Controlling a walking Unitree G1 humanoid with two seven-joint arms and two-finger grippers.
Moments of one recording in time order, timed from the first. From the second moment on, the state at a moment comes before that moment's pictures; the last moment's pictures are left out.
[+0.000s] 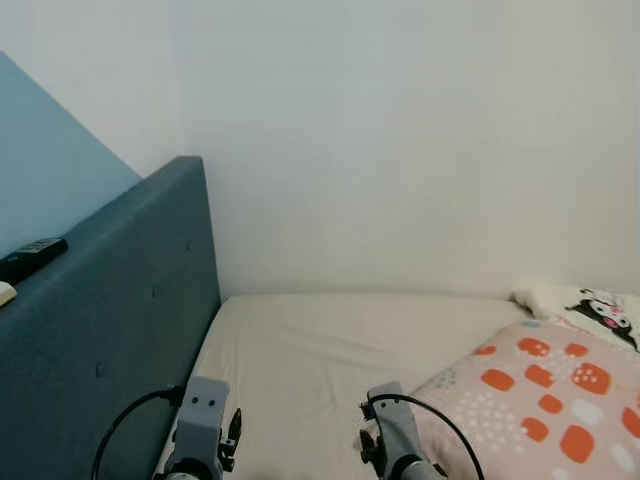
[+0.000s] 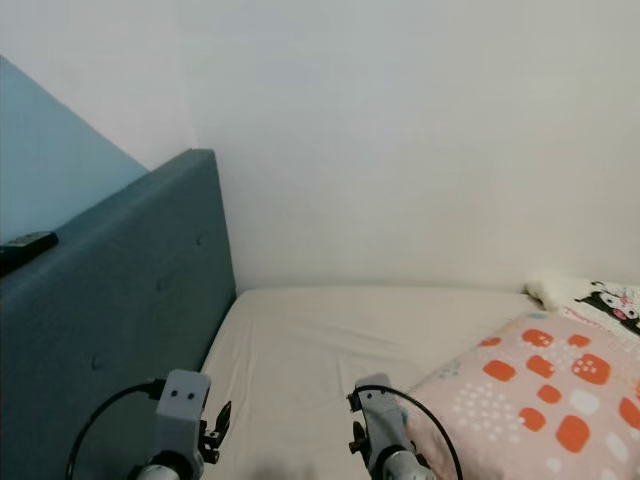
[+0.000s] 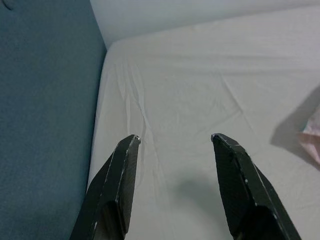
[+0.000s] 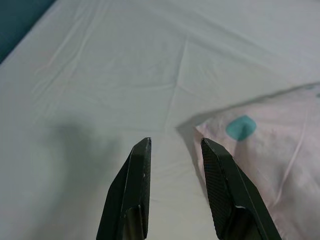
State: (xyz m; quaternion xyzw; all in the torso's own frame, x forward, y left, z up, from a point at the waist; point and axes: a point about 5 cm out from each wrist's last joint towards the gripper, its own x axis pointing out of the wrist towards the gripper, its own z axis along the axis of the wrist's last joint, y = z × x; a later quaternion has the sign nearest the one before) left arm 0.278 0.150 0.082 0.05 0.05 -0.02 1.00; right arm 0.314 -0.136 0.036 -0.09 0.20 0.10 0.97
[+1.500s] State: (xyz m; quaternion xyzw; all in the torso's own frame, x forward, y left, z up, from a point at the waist) left arm 0.249 0.146 0.054 0.05 0.06 -0.05 1.00; right arm 0.280 -0.152 0.055 -0.09 0.04 0.06 0.99
